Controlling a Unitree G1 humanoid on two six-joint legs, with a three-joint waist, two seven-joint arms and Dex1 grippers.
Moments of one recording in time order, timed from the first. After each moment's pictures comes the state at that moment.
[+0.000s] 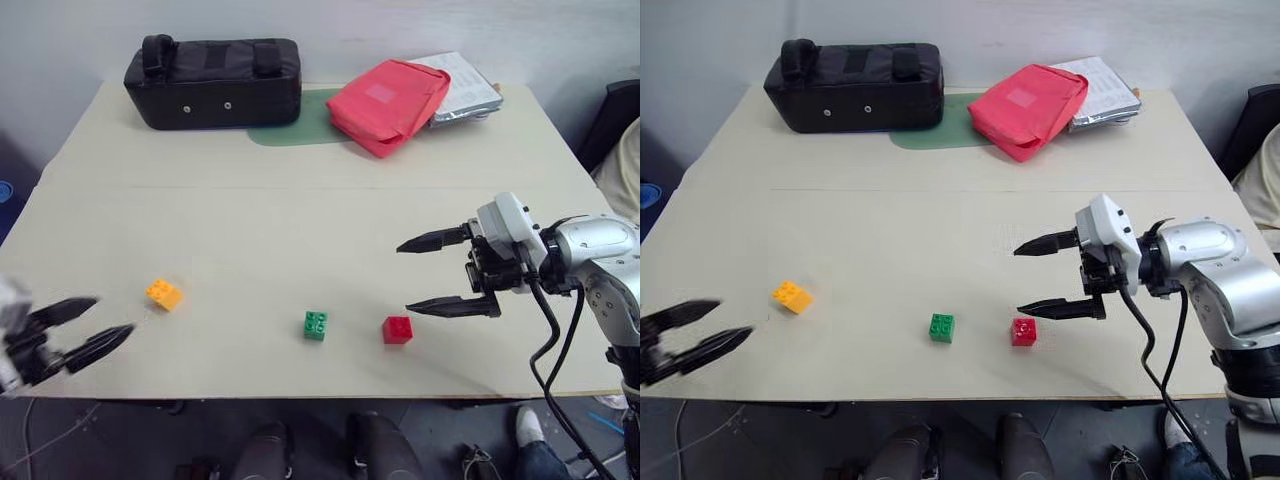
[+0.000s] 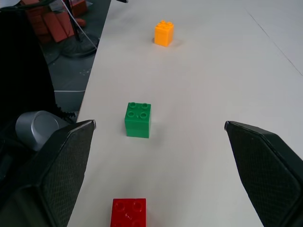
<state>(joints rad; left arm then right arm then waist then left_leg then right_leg) 0.37 0.76 0.94 -0.33 -0.43 0.67 -1.09 -0.54 -0.90 0.02 -0.21 0.63 0.49 1.37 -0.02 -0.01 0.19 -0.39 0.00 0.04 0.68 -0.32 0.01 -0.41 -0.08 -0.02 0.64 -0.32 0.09</state>
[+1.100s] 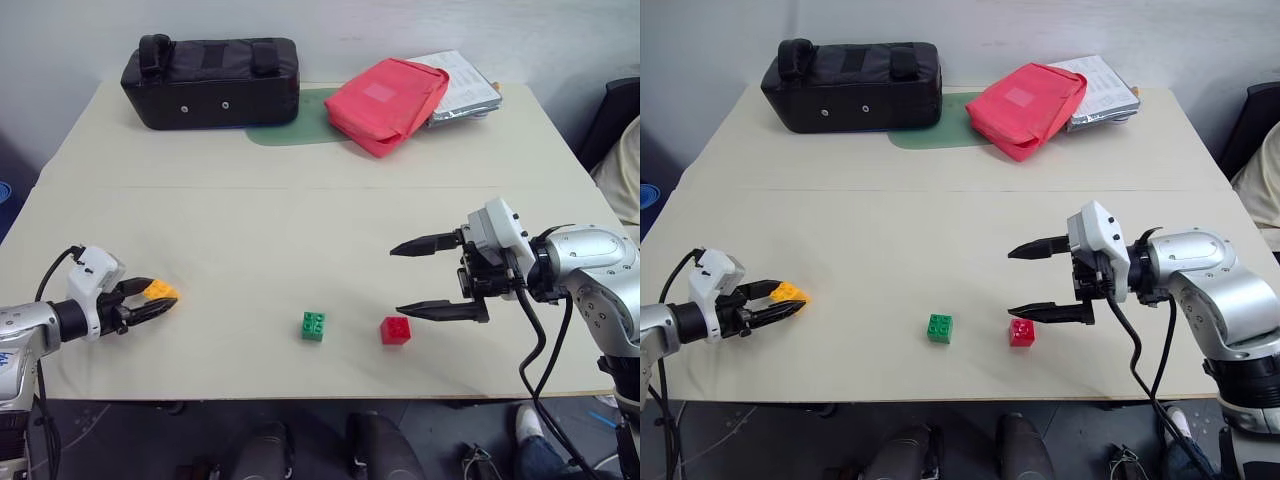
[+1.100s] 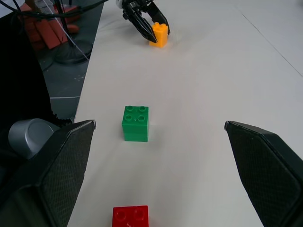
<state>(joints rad) -0.08 0.88 0.36 0.06 -0.34 0.49 -0.94 -0.49 -0.87 -0.01 -0.29 0.64 0.52 1.29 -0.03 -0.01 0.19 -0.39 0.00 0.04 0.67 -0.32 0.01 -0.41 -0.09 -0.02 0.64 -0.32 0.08</state>
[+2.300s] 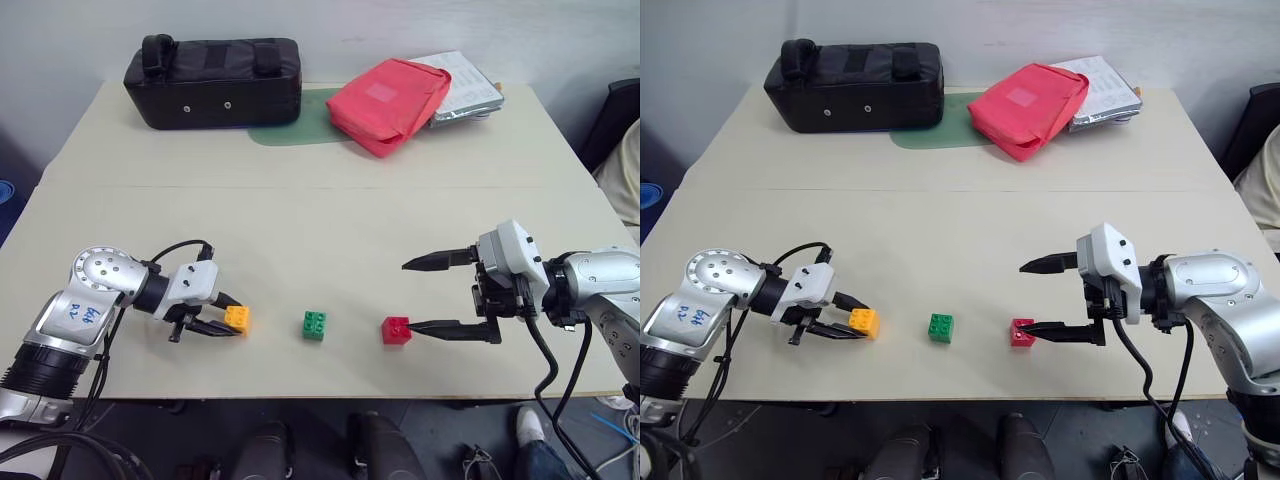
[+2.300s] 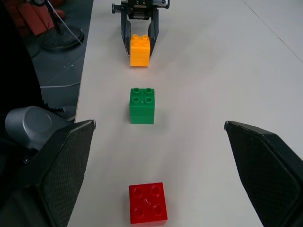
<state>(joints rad) -0.44 0.91 -0.15 0.10 -0.22 0.12 -1.41 -0.33 -0.93 -0.10 -0.43 0.65 0.55 1.23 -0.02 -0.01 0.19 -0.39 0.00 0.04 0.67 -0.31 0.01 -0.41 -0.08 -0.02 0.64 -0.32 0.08</state>
